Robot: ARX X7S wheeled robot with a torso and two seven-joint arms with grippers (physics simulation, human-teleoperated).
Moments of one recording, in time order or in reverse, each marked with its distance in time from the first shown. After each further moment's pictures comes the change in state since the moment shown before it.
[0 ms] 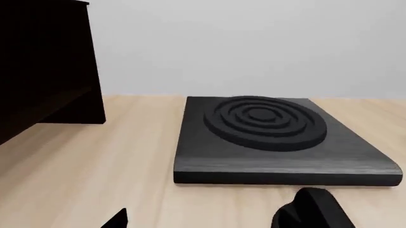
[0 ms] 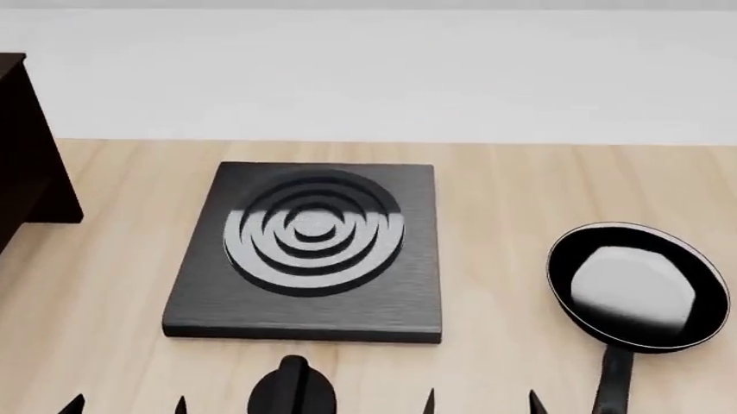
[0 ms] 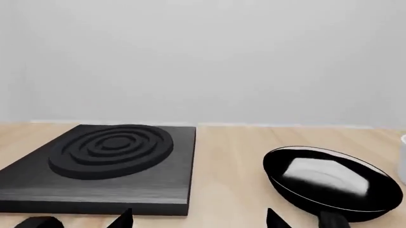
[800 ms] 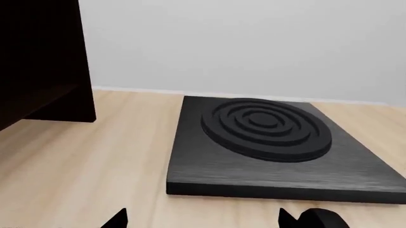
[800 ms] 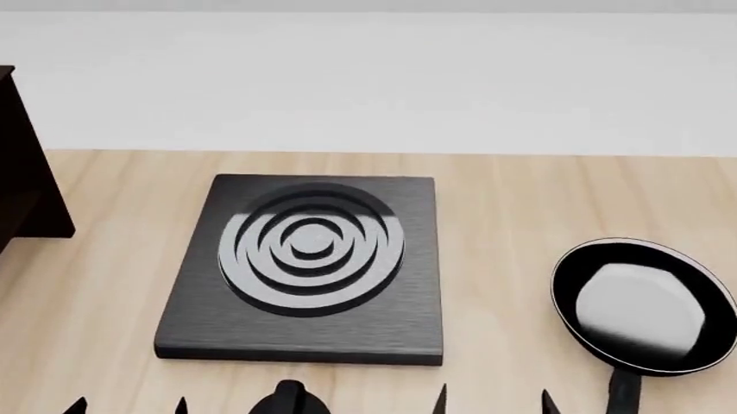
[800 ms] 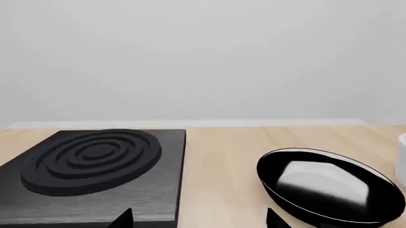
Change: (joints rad) left arm 0.000 -0.020 0.017 0.020 -0.065 -0.024 -0.018; right arm 0.004 0.020 -0.009 -0.040 0.034 0.053 0.054
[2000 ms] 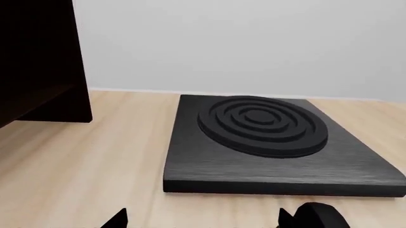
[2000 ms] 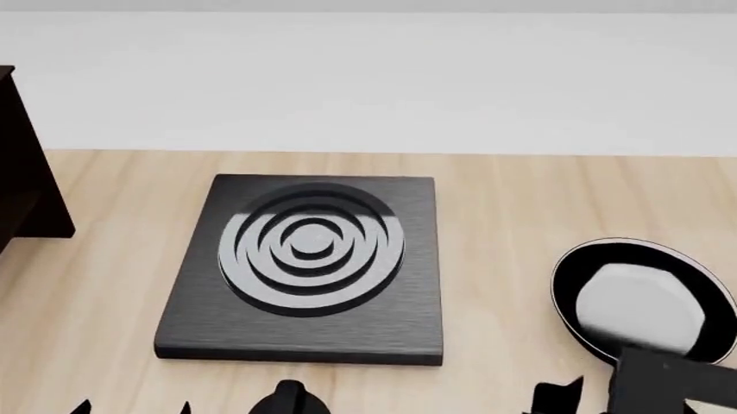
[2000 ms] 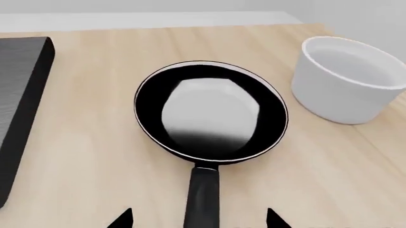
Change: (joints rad) left arm -0.002 -0.030 0.043 -0.020 -0.018 0.030 -0.023; right arm 0.320 0.142 0.204 0.013 0.200 0.805 0.121
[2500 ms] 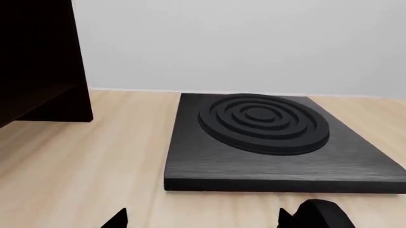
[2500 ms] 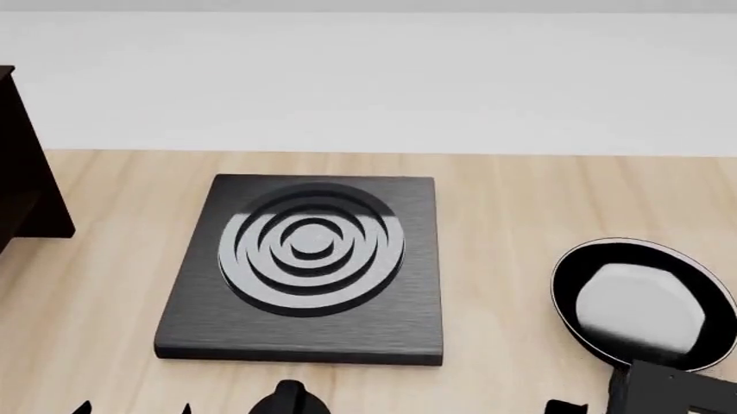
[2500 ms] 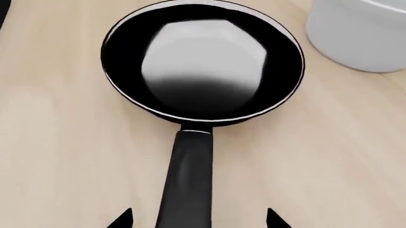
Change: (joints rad) left arm -0.005 -0.010 0.016 -0.014 0.000 0.009 -0.013; right arm 0.108 0.001 0.000 0.351 0.003 -0.087 -0.083
